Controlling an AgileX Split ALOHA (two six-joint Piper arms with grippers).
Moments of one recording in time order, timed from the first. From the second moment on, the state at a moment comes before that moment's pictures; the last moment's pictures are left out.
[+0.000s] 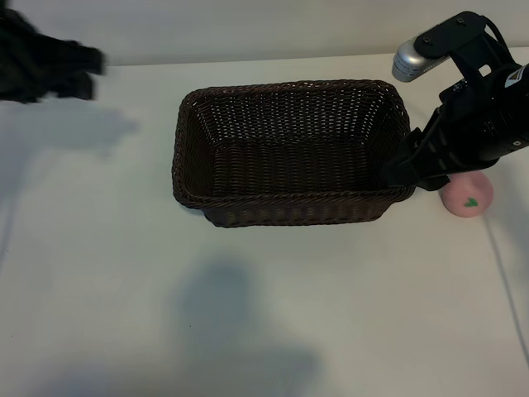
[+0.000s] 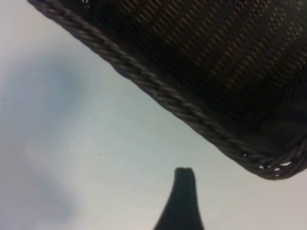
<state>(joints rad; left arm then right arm) -0.11 1.50 -1.28 -0.04 0.81 -0.10 0.20 1.44 -1.04 0.44 0.79 -0.51</state>
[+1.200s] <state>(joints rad) 0.19 1.01 -1.28 -0.38 1.00 0.25 0.20 1.44 -1.04 0.44 0.80 -0.51</state>
